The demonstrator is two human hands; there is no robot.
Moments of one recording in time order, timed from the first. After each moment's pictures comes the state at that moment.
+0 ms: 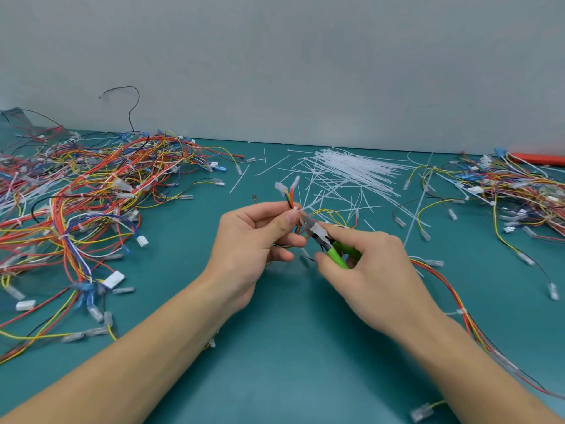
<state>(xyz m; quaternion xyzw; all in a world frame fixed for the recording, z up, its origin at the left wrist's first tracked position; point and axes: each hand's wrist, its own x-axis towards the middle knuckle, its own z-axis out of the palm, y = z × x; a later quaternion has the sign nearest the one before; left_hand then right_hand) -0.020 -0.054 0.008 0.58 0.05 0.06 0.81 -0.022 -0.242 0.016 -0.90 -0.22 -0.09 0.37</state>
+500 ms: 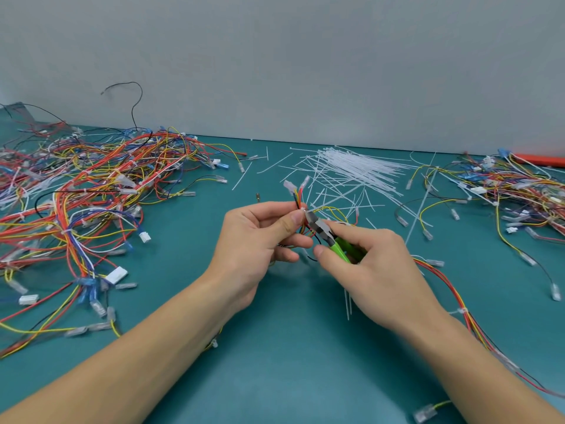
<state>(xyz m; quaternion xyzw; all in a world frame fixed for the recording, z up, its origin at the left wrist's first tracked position) -0.024 -0.055 0.009 0.59 0.04 0.05 0.81 -0.020 -0.241 0.016 -0.85 -0.24 -0.07 0.45</state>
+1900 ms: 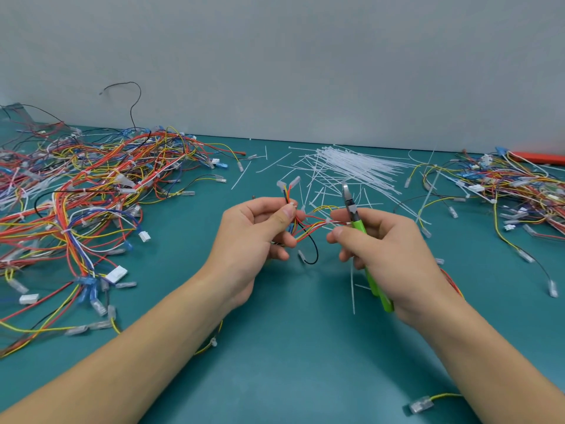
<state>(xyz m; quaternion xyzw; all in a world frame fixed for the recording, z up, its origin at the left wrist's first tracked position) -0.019 -0.050 0.006 0.62 0.06 0.05 0.78 -0.004 -0.245 0.015 -0.75 -0.08 0.01 0.66</state>
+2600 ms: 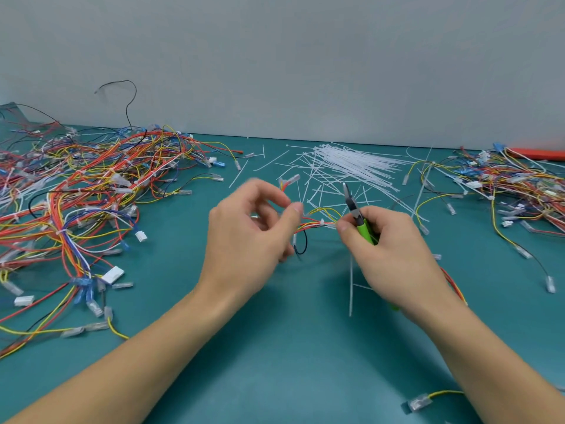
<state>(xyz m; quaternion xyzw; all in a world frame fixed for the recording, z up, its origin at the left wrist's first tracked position) -0.035 -0.057 0.016 0.75 0.00 0.22 0.63 -0.001 -0.254 0.013 -0.87 -0.12 -0.08 0.47</state>
